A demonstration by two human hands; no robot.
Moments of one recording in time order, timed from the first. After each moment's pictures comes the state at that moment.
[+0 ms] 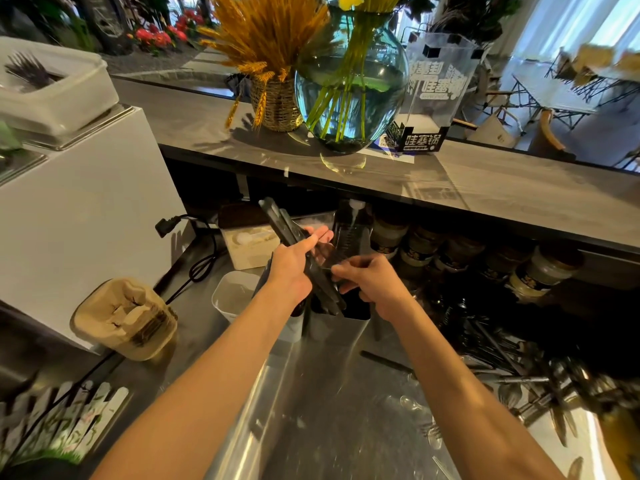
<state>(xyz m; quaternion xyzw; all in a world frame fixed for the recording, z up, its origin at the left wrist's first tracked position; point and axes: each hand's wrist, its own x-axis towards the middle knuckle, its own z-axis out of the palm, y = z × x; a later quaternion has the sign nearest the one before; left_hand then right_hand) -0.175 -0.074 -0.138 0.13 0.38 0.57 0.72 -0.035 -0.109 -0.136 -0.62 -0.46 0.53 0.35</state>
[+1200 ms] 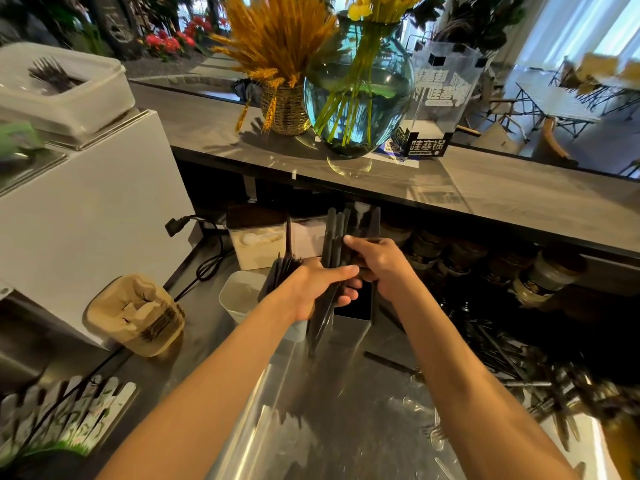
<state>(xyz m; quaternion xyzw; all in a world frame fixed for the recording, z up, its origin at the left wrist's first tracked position) -0.184 -0.113 -0.123 0.38 0.44 0.32 0.75 -0.043 -0.097 -0.104 -0.62 -0.41 0.53 0.40</state>
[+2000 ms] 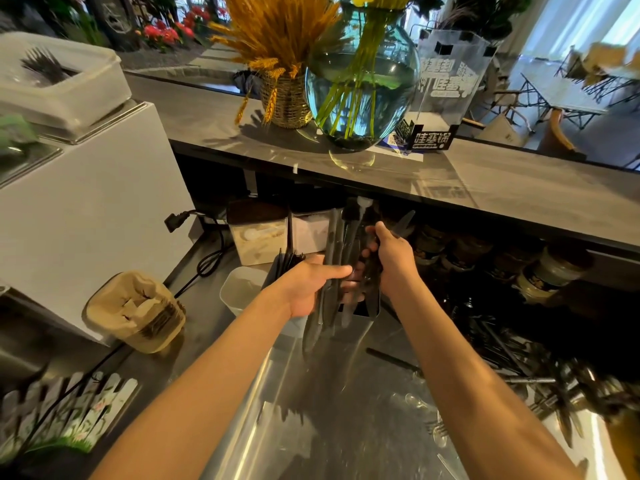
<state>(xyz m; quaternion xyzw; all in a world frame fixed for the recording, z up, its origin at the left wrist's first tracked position) -0.194 -0.109 -0.128 0.34 0.42 0.31 0.78 -0.043 -0.085 -0.119 -0.61 -0.23 0.54 0.54</state>
